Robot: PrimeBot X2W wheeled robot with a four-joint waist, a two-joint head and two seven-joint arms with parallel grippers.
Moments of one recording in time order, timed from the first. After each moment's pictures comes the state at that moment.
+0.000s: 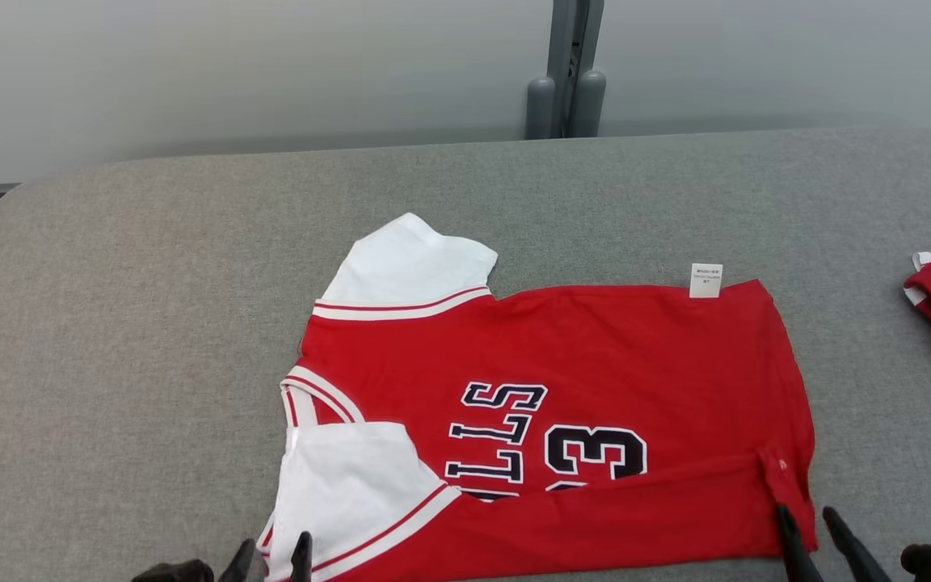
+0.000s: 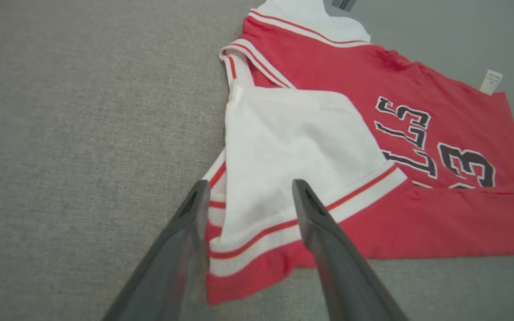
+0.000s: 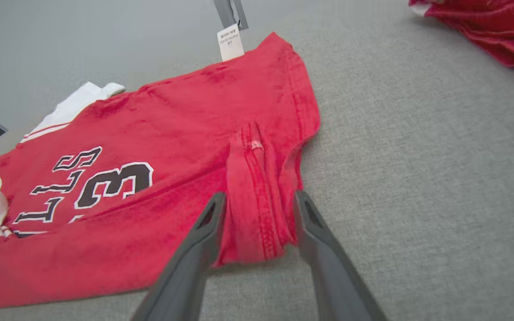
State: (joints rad) left arm 0.26 0.13 -0.22 0.02 -0.50 0.14 0.08; right arm 0.16 -0.10 0.03 0.23 0.43 0.13 -0.09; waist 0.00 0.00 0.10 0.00
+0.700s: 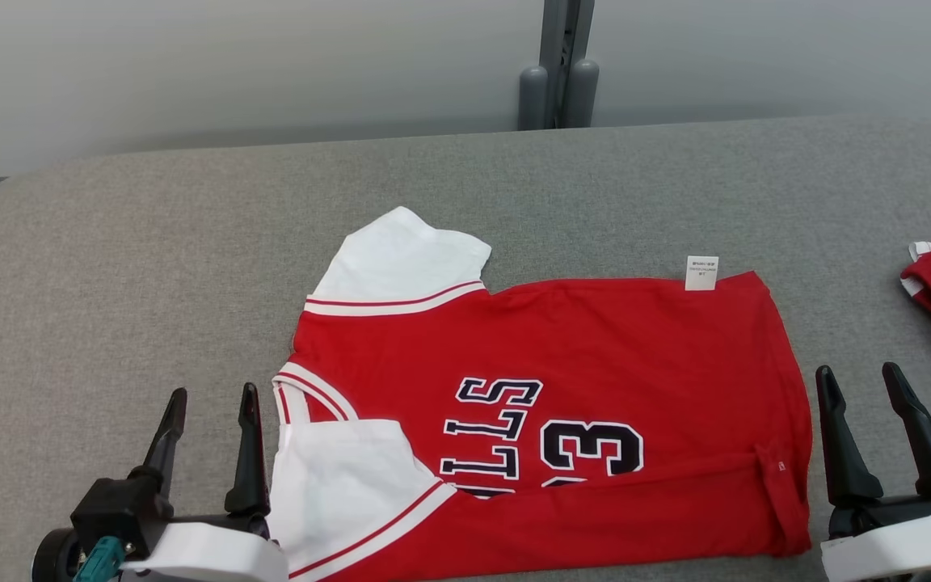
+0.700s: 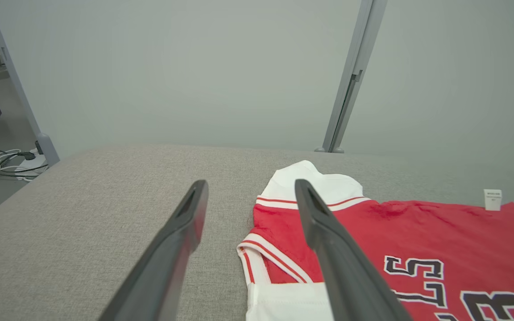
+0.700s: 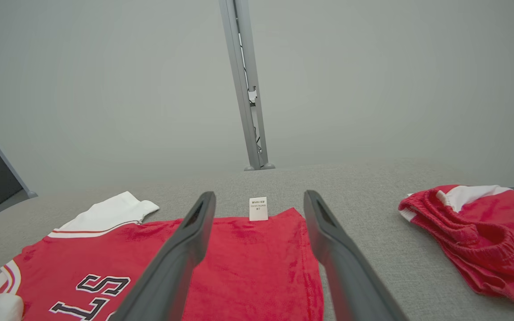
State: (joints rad) left arm 0.08 0.17 -0.18 -0.08 -0.33 0.22 -0.12; right arm 0.07 -0.10 -0.04 -0.08 0.30 0.13 -0.12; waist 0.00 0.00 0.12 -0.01
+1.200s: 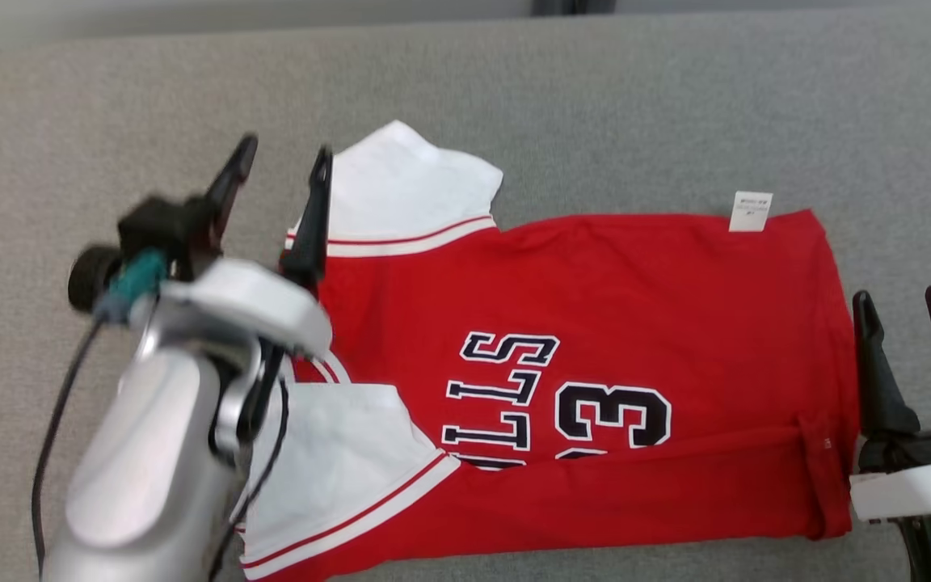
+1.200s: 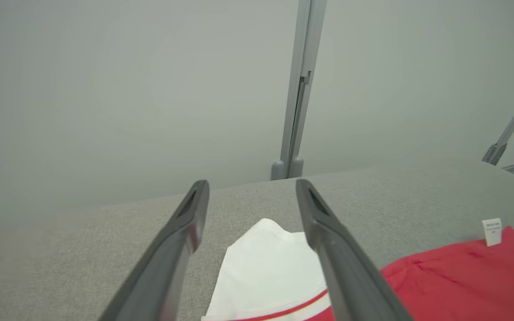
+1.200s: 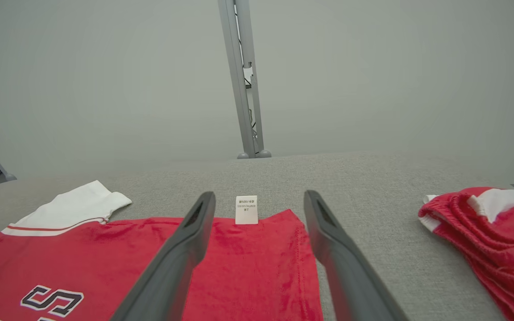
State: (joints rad) left arm -0.44 0.16 -0.28 0.12 -0.33 0.09 0.00; right arm -0.02 -0.13 -0.08 -0.13 0.29 0.13 -0.09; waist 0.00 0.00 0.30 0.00
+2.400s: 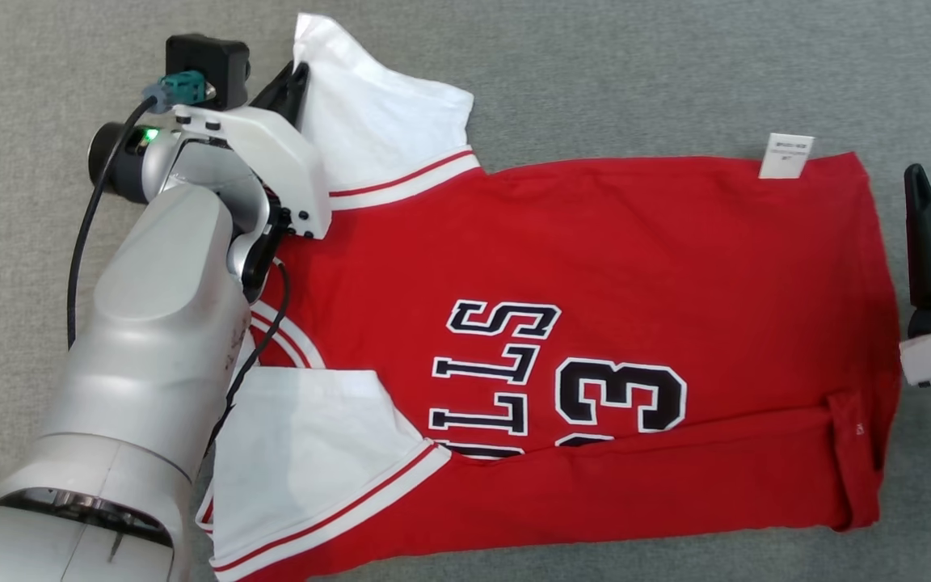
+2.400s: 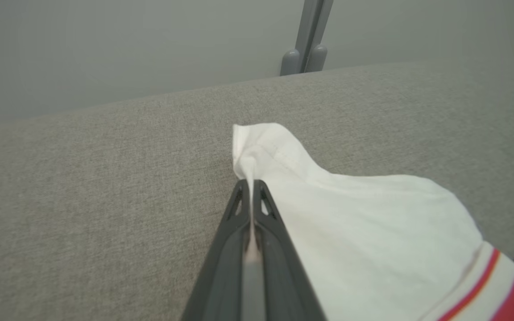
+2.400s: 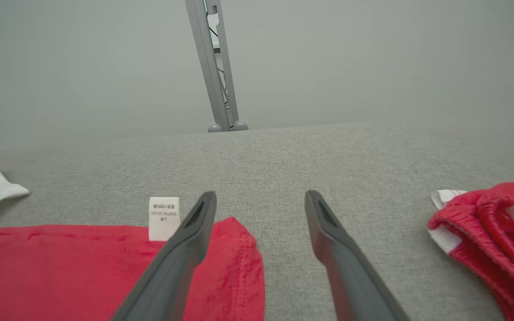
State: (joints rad) left arm -1.05 0.06 -0.38 1.07 -0.37 -0.08 -0.07; right arm -0.33 -0.27 -0.05 0.10 0.40 0.13 -0.08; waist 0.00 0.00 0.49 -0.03
